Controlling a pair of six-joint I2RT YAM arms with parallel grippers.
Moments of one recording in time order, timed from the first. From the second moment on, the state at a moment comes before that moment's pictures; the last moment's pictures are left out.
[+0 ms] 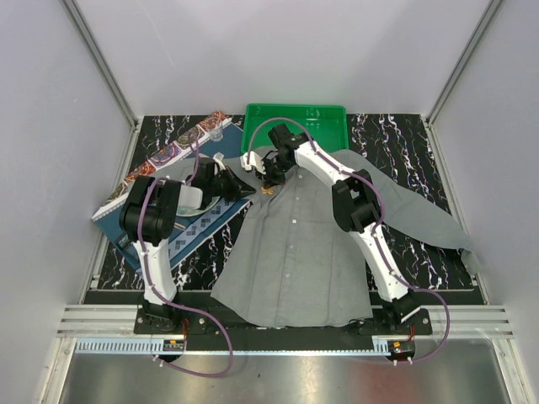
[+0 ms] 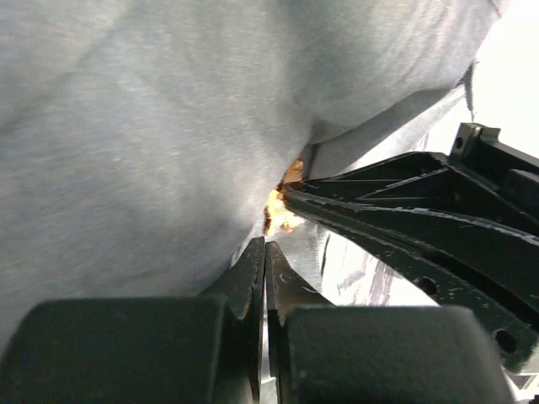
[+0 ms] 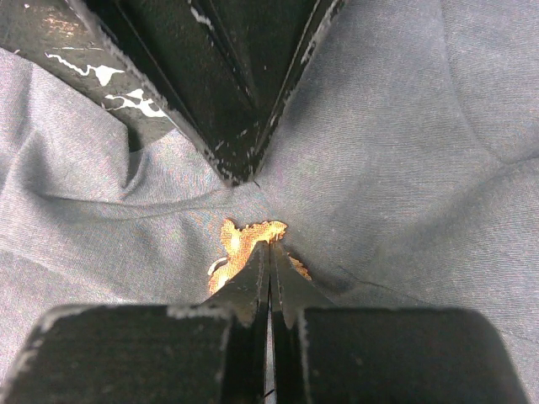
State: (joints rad) left arm -0.20 2.02 0.97 0.40 0.60 -0.94; right arm 0.56 2.57 2.30 -0.91 -0.60 -1.12
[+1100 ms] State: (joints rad) left arm -0.27 2.08 1.09 0.28 0.56 -0.98; right arm 0.56 2.57 2.30 -0.91 -0.59 -1.15
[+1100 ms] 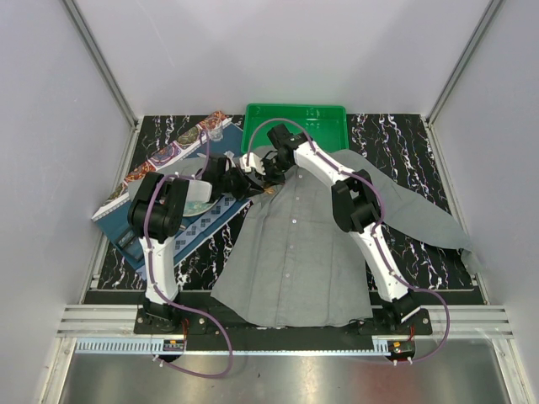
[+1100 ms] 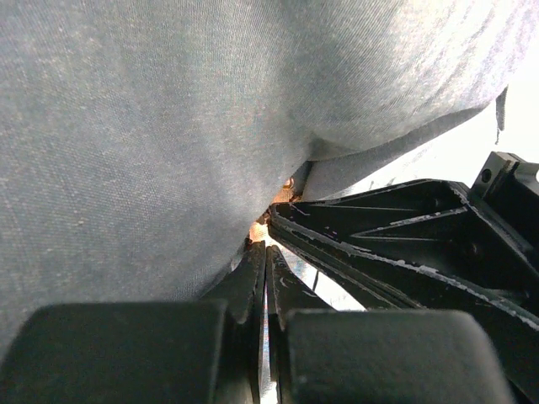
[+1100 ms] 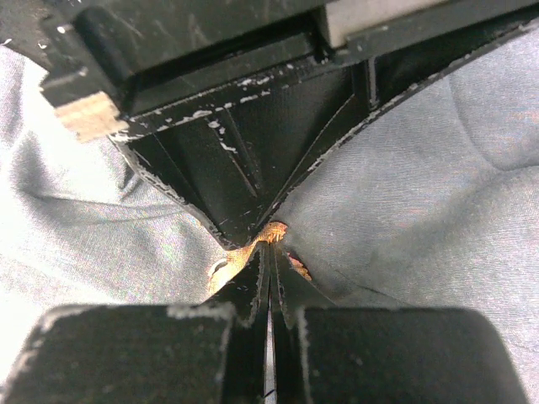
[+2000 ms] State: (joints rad) left arm -0.27 2.08 1.16 0.16 0.53 -0.93; right arm 0.58 2.54 2.25 -0.81 -0.51 -1.00
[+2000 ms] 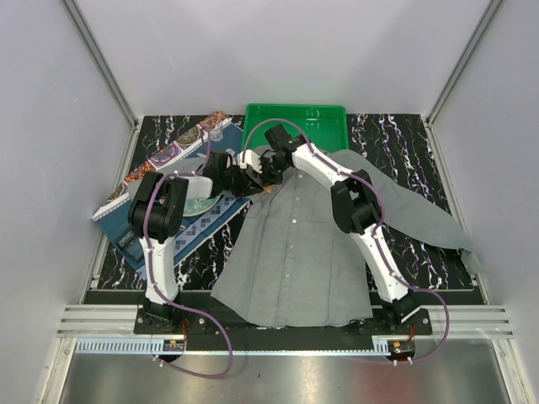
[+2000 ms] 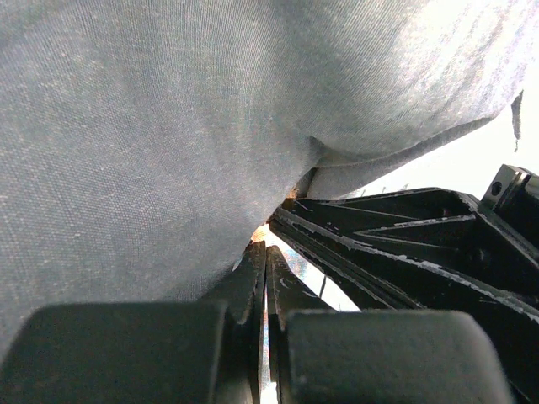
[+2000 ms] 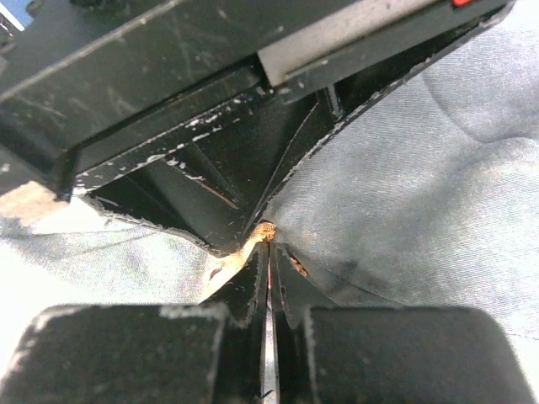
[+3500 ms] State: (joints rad) left arm -0.27 2.08 1.17 0.13 0.53 -0.89; right arm 0.54 2.48 2.14 -0.69 -0.63 -1.00
